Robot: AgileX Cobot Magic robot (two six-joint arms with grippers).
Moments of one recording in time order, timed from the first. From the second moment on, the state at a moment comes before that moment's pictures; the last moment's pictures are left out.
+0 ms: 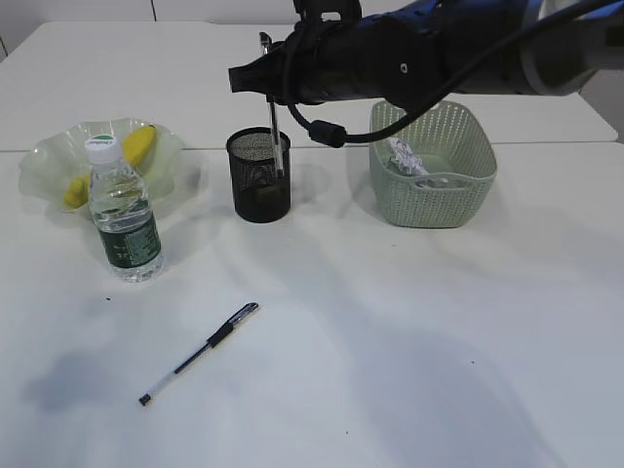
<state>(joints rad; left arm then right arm) 0.03 0.98 -0.72 -0.24 0.93 -0.18 0.52 2.00 -1.59 -0.16 0.09 0.26</state>
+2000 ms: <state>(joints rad) 0.03 0.98 -0.72 -0.24 0.89 -0.18 0.47 2.30 -1.89 -0.16 0.01 0.26</state>
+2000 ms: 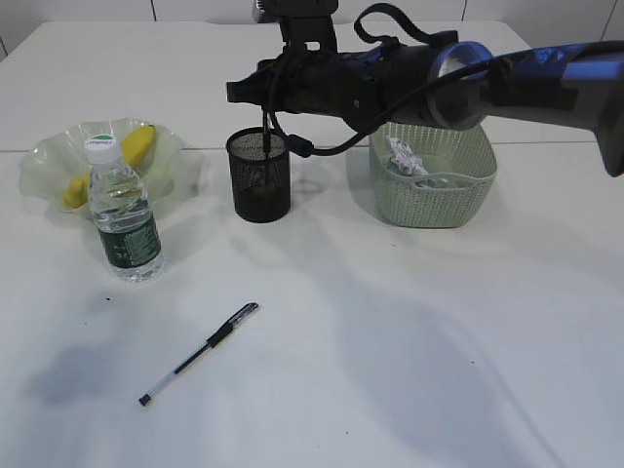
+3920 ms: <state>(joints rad) 0.03 0.98 -0.72 -0.35 0.89 0.04 0.47 1.83 -1.71 -0.03 1.24 0.04</state>
